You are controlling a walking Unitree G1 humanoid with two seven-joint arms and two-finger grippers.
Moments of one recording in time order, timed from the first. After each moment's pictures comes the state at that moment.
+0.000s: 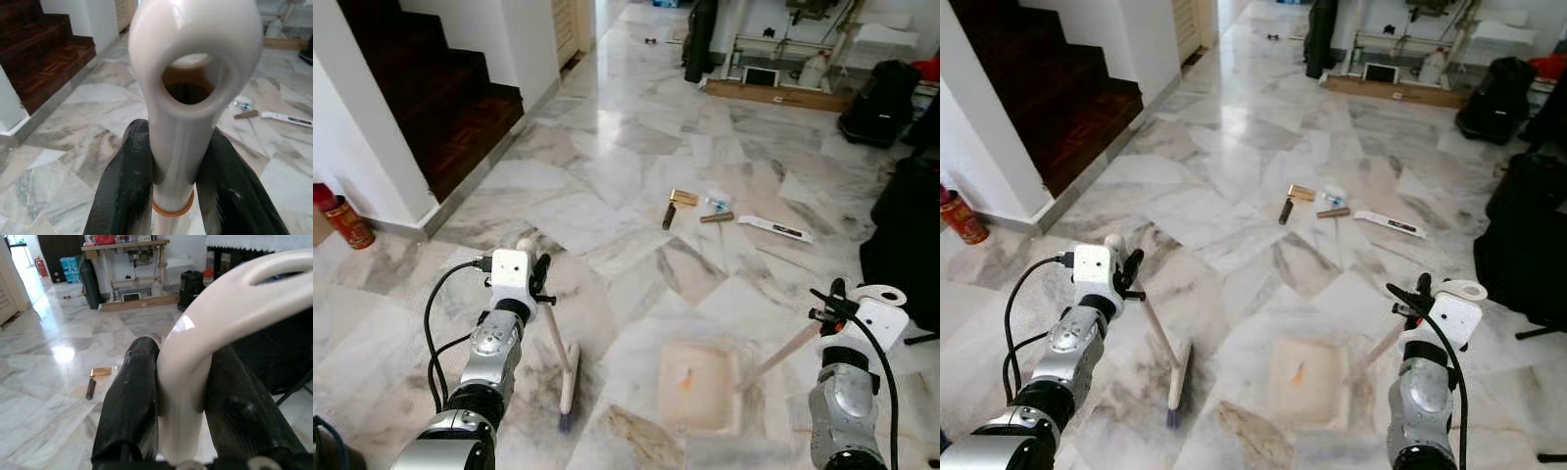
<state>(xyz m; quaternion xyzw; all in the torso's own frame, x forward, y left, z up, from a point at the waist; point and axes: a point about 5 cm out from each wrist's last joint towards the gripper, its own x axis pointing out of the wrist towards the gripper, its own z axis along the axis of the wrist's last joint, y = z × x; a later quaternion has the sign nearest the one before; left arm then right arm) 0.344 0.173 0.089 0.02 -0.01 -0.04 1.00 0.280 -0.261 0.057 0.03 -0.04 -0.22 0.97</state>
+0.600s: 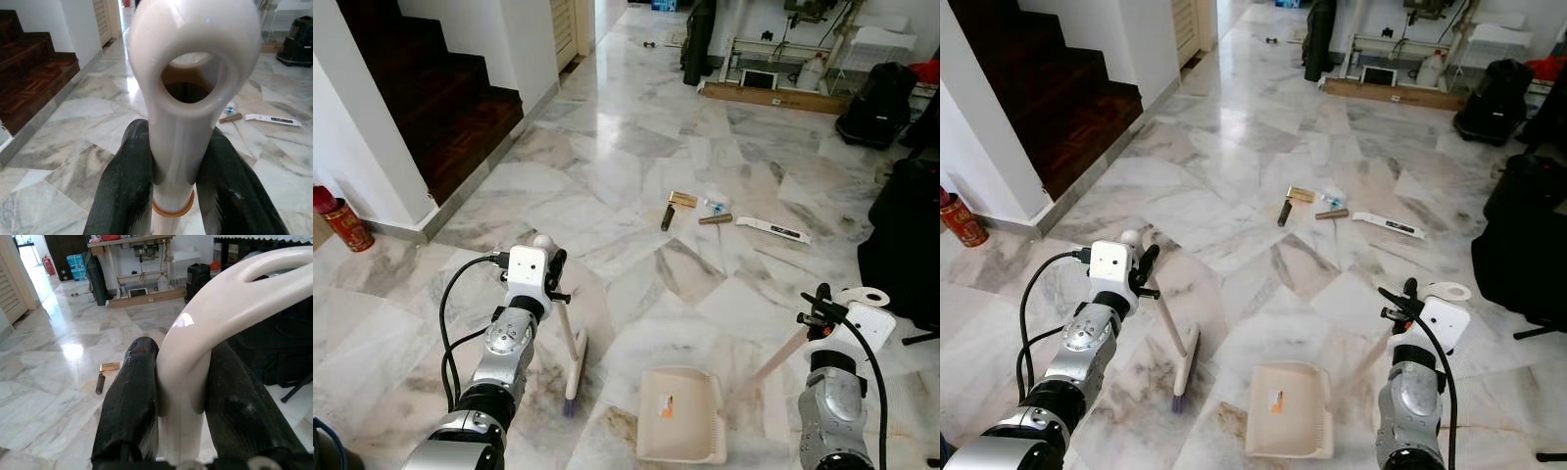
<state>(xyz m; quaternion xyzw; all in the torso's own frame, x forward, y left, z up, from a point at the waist) 0.345 0.152 0.092 0.03 -0.02 -0.07 1.00 0.280 -0.248 0.051 0.05 -0.03 -0.20 0.98</state>
